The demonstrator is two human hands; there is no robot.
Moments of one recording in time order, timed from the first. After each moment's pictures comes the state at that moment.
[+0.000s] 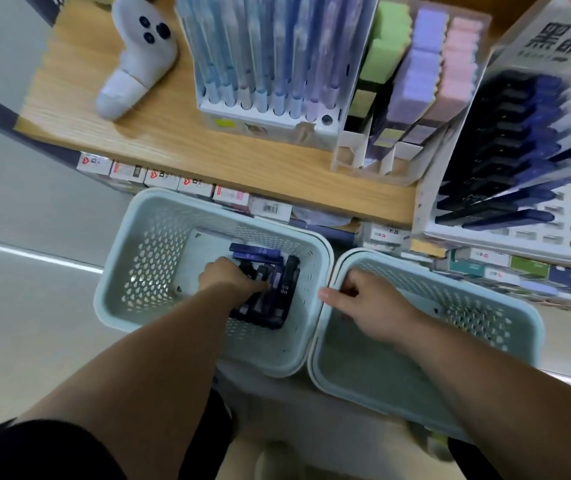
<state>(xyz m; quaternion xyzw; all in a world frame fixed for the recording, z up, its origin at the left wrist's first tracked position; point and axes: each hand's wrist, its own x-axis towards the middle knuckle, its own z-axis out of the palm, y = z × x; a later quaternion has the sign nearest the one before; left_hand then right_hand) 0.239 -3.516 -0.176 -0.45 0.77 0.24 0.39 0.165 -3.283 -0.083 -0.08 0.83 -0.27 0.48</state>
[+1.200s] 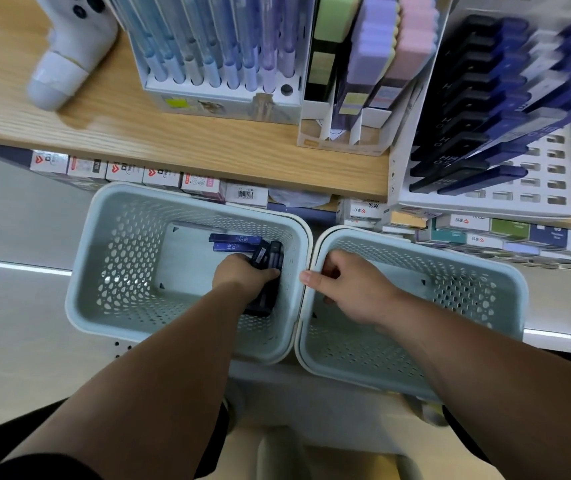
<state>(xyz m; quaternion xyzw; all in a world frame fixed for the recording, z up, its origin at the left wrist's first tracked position) 0.241 -3.473 -0.199 -0.43 0.75 0.40 0.31 0.173 -3.281 -0.087 -0.03 0.82 -0.32 0.48</state>
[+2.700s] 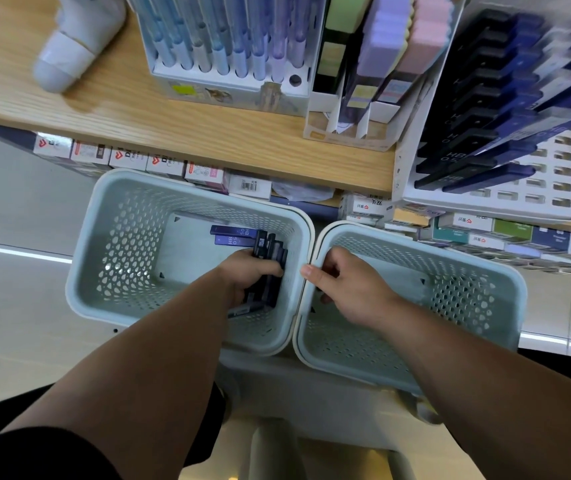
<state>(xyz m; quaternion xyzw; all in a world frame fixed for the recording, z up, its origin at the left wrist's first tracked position) 0.239 -3.475 -0.183 -0.41 0.53 0.65 0.35 0.181 -3.283 -0.082 -0.02 0.82 -0.33 0.47</state>
